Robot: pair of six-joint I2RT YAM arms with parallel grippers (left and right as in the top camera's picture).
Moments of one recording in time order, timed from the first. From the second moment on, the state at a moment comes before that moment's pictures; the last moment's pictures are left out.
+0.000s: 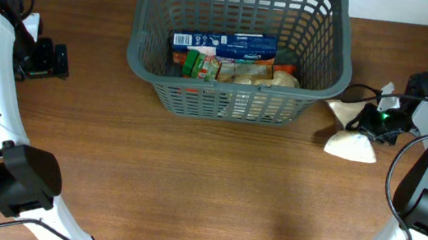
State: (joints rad) left arm 0.31 1.97 2.18 -1.68 -0.12 0.02; right arm -0.35 2.10 1.49 -0.87 -0.38 -0.03
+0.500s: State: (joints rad) left arm 0.31 1.97 2.18 -1.68 -0.12 0.02; right arm -0.27 1.85 2.39 -1.18 -0.45 0.02
